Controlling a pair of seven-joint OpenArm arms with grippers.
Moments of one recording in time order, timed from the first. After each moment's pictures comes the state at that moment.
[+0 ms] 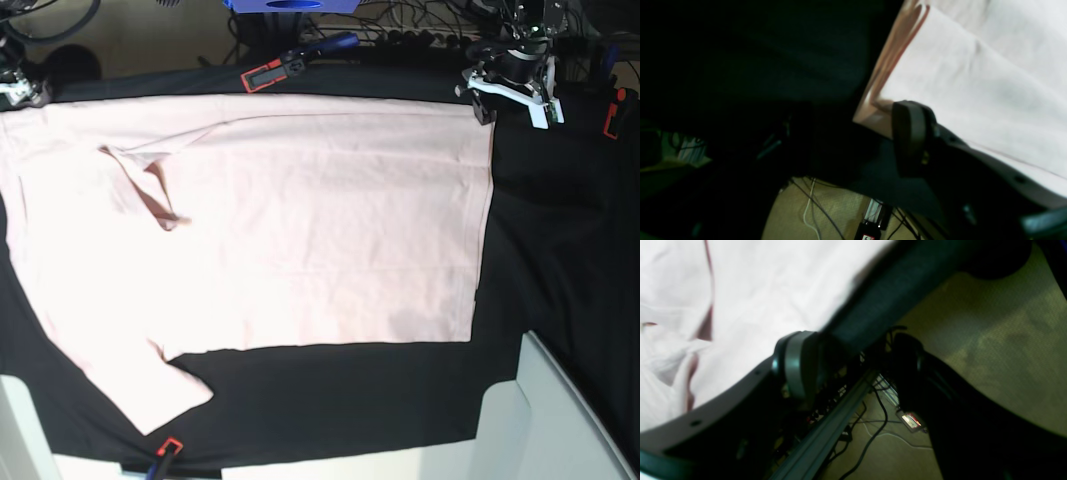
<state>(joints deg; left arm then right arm) 35.0 -13.2 -12.5 83.6 -29.4 -0.2 10.0 -13.0 2.3 68.9 72.9 25.5 31.8 -56.8</state>
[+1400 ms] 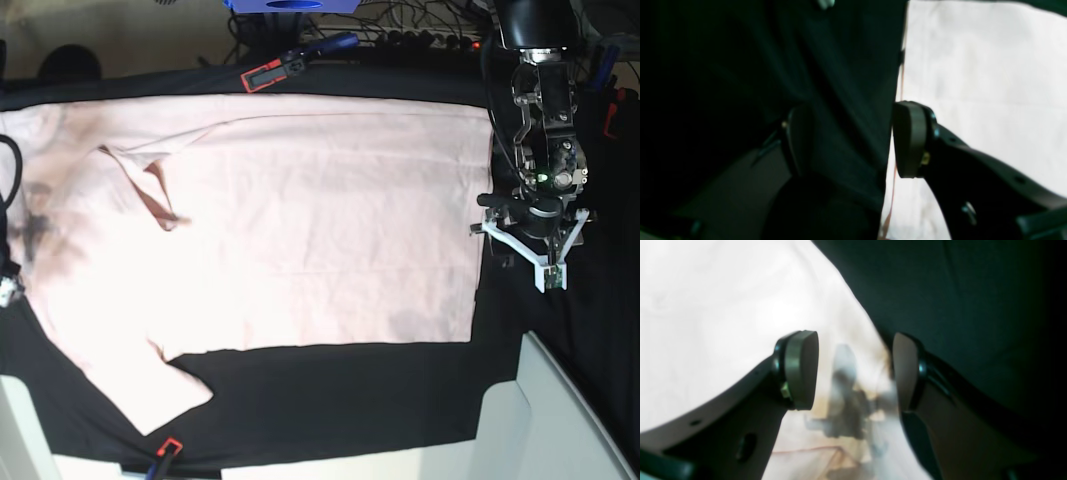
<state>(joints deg) 6.7 -12.0 -13.0 88.5 -0.5 -0.3 32.4 23.6 32.6 7.3 35.3 25.7 16.9 -31.1</state>
